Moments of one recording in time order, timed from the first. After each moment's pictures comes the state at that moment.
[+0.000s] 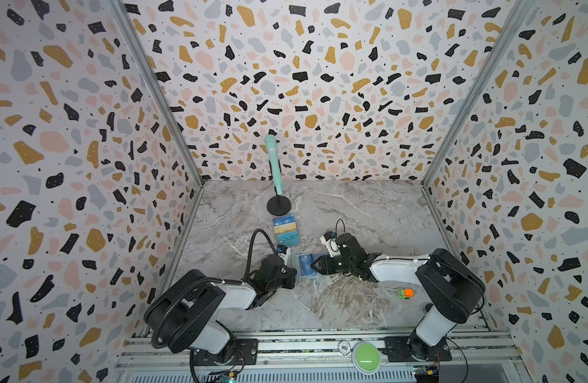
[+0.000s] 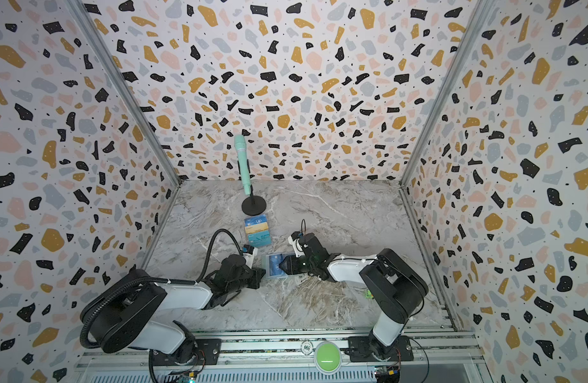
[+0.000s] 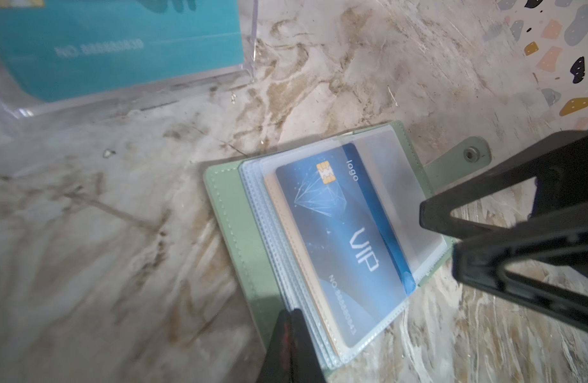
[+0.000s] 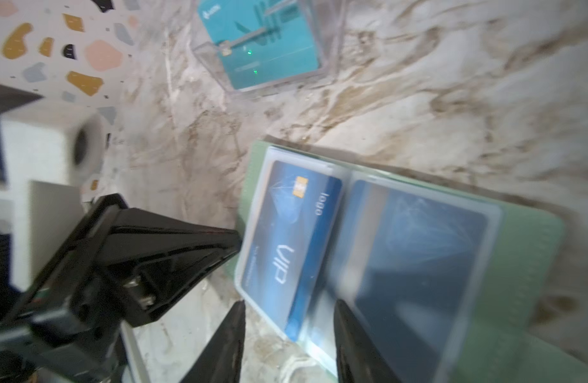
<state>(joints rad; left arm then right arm) -0.64 1.47 0.33 0.45 0.11 -0.51 0.74 1.67 0.75 0.16 -0.34 0.56</state>
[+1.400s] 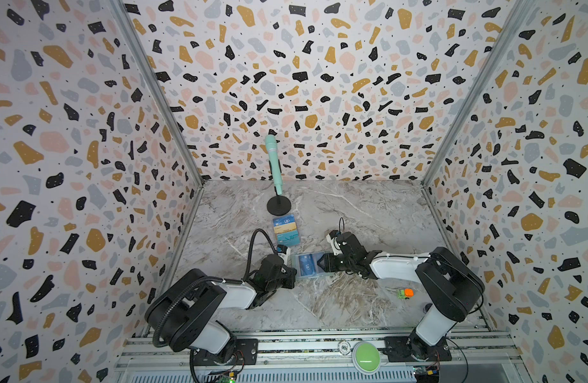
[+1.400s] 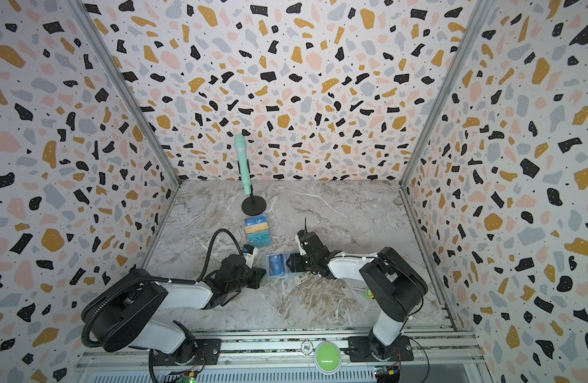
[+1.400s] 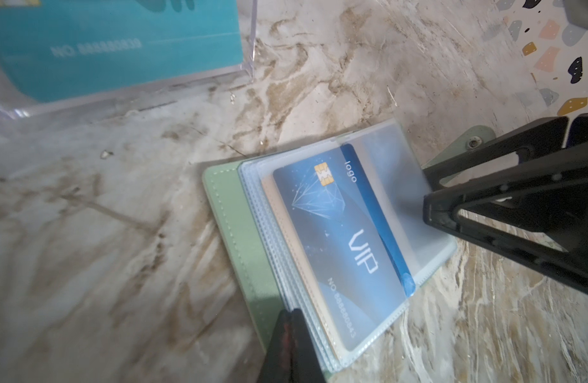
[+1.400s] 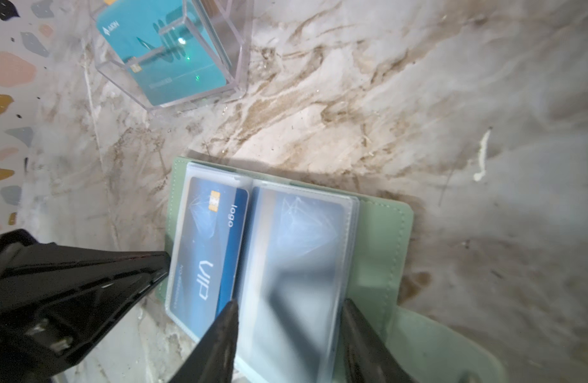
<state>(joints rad) -0.64 1.48 0.33 0.46 0.12 -0.51 0.72 1.69 0.77 0.10 -0.27 0.57</state>
